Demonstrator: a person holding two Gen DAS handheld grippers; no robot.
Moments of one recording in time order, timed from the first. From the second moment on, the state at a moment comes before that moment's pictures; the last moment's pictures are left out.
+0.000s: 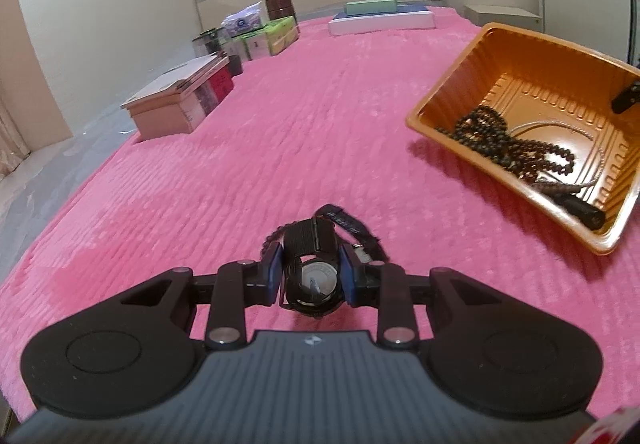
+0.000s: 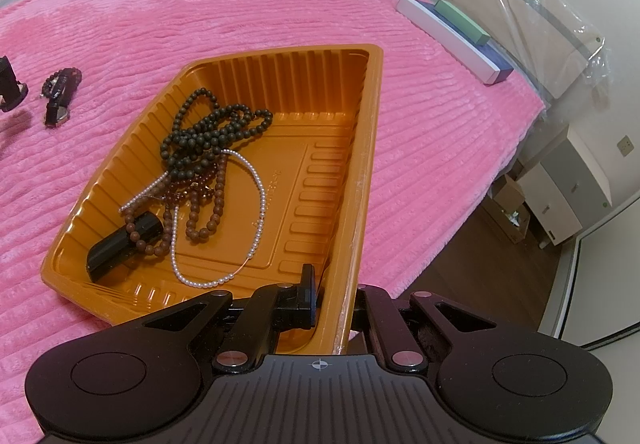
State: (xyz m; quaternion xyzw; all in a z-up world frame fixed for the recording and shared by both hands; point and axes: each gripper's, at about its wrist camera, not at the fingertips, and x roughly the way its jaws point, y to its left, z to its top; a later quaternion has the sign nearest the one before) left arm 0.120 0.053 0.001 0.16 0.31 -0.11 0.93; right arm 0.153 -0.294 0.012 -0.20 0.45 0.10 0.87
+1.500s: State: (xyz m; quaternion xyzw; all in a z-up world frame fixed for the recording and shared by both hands) left arm 0.138 -0.098 0.027 0.18 0.26 -0.34 0.89; right arm 0.154 -0.295 0.011 -0.20 0.45 0.11 0.87
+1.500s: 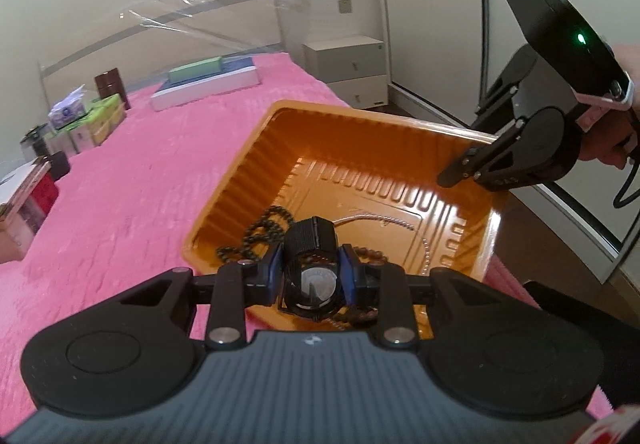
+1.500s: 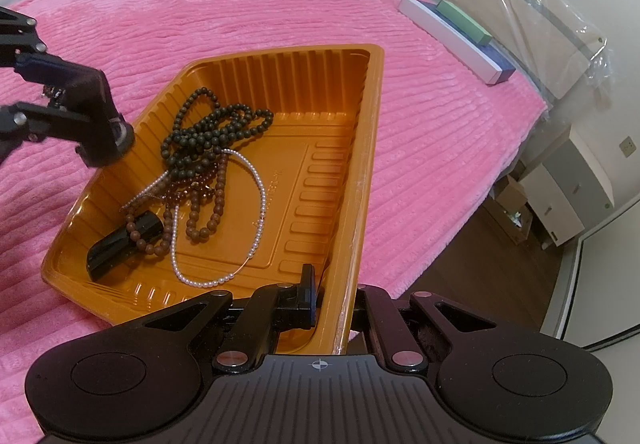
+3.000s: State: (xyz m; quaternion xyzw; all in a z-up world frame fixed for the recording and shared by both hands) left arm 0.131 -0.071 0.004 0.15 0.28 -0.29 0.90; right arm 0.154 -0.294 0.009 -0.20 0.45 0.11 0.87
